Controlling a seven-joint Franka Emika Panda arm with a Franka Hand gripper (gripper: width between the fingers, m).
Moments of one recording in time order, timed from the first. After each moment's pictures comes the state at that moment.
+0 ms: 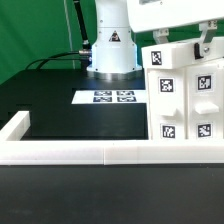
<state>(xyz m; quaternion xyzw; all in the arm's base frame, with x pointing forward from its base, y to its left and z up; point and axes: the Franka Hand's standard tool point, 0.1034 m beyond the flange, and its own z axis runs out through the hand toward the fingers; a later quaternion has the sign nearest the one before) 0.605 0.069 0.146 -0.86 0.50 -0.04 0.08</state>
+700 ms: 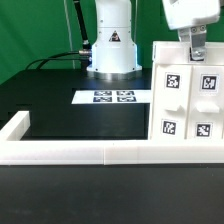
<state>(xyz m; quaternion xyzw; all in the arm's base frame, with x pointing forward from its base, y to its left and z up) 0.597 0.086 0.144 -0.66 0.75 0.02 0.10</state>
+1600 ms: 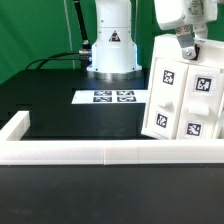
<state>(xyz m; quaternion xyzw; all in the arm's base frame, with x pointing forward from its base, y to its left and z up) 0.595 0.090 0.146 -0.48 0.87 0.04 0.12</state>
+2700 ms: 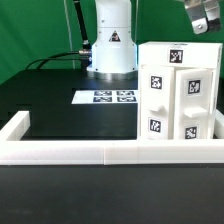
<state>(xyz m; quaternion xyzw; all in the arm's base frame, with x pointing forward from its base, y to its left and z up) 0.606 0.108 0.185 -0.50 0.85 0.05 0.16</state>
